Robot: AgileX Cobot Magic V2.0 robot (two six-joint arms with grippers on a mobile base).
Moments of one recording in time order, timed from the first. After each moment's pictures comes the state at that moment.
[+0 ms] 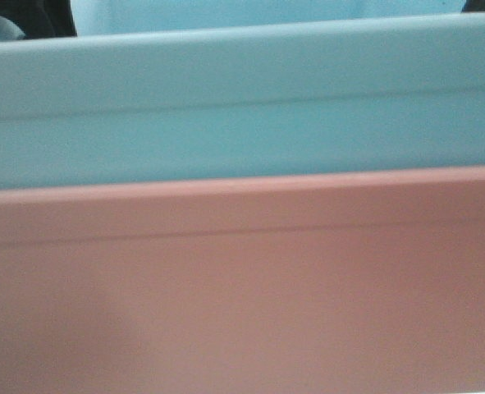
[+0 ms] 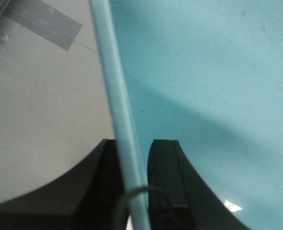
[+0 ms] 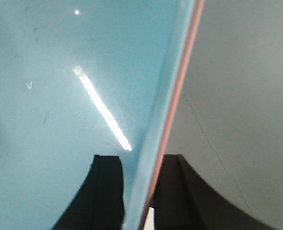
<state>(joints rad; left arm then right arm) -0.80 1.26 -1.07 0.13 0.88 -0.63 0.53 1.11 -0.98 0.09 0.85 0.23</state>
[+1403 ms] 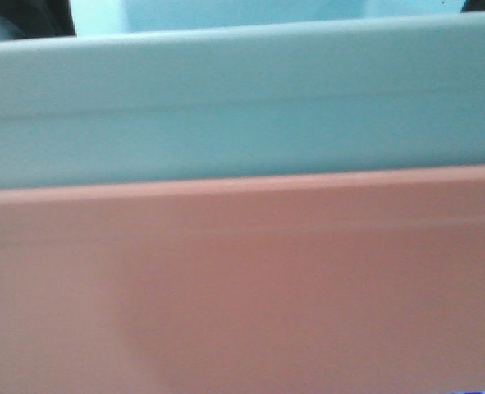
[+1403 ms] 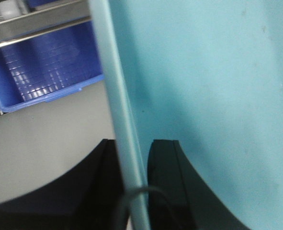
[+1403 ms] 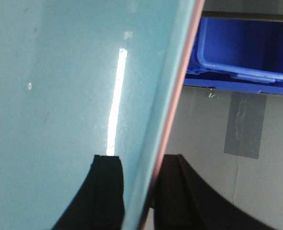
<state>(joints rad) -0.80 1.26 -1.07 0.13 0.88 -0.63 0.53 1.11 -0.98 0.09 0.85 0.23</state>
